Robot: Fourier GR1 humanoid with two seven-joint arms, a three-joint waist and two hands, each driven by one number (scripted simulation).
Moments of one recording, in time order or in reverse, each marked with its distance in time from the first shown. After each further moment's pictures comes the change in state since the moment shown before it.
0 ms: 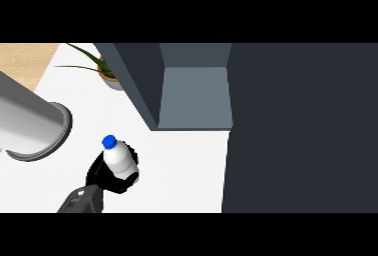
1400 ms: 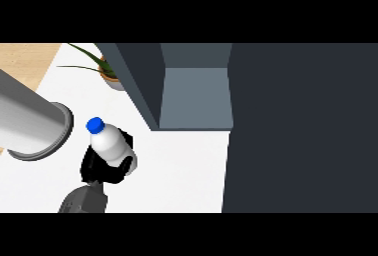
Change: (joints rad) left arm 0.187 -0.095 -0.063 -0.601 0.308 0.245 0.275; right arm -0.023 -0.009 0.051 0.012 0.009 -0.033 0.008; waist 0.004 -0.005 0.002
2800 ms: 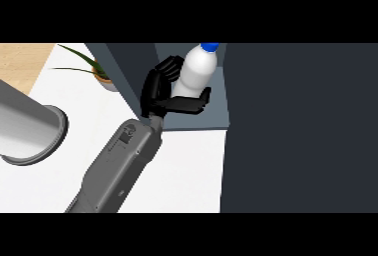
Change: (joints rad) left arm -0.548 -0.016 -0.381 0.044 -0.056 0.763 0.109; right arm -0.045 -0.017 0.009 0.052 -0.040 -0.010 -0.014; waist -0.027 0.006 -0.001
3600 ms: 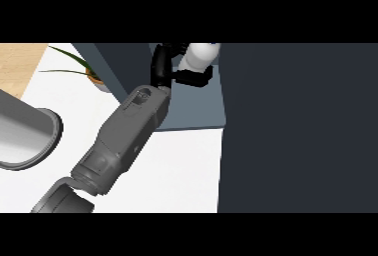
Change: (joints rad) left arm -0.389 0.003 0.086 0.600 -0.034 0.082 -0.184; right arm -0.032 -0.021 -0.019 0.022 -0.031 0.019 0.001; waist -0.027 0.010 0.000
